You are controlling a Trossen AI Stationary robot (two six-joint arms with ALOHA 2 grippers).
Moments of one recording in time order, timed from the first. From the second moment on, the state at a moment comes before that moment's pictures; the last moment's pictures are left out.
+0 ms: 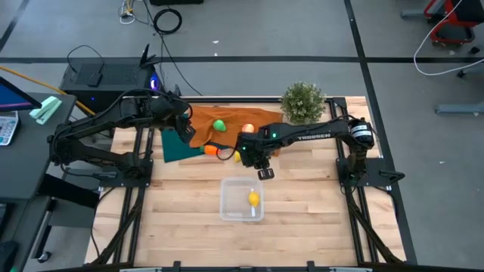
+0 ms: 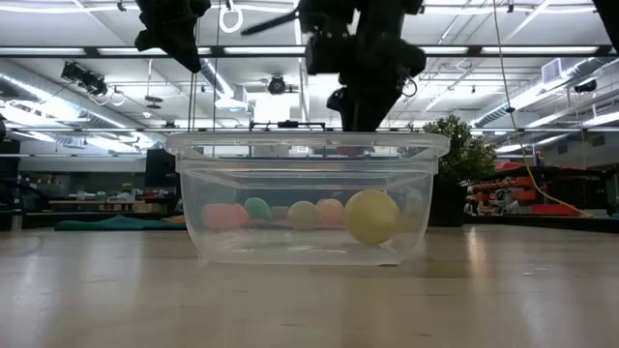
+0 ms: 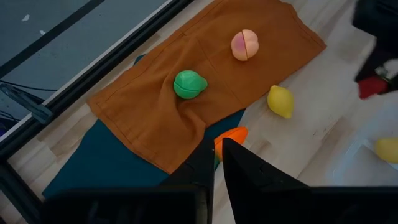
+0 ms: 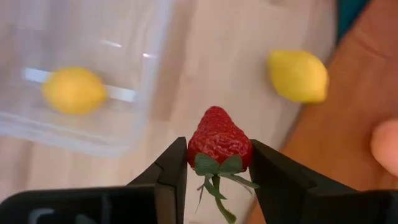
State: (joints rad) left arm 0.30 1.13 1.27 -1.06 -0.25 -0.40; right arm -0.04 1.89 1.61 -1.00 -0.08 -0.29
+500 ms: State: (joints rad) left arm 0.30 1.13 1.27 -1.06 -0.25 -0.40; right arm 0.12 1.89 1.63 -0.97 -0.13 -0.15
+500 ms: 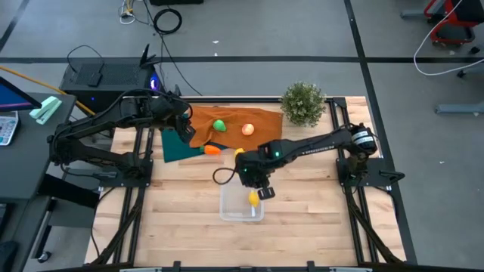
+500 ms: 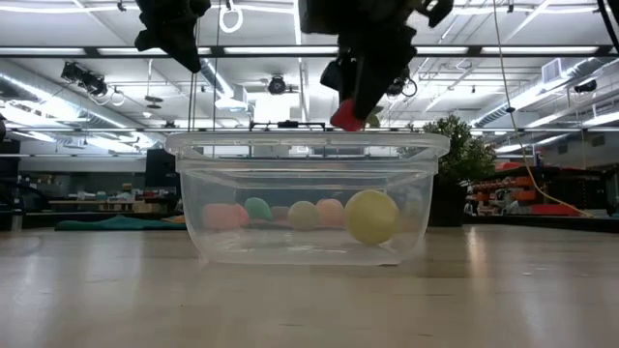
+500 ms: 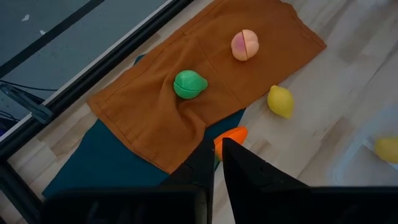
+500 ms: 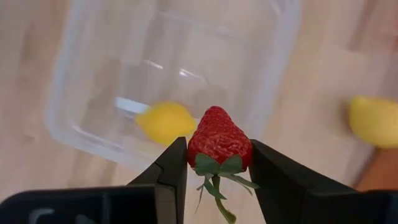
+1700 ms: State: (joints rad) left arm 0.30 1.13 1.27 -1.06 -0.25 -0.41; right arm 0.18 2.06 1.63 -0.88 -0.05 -0.17
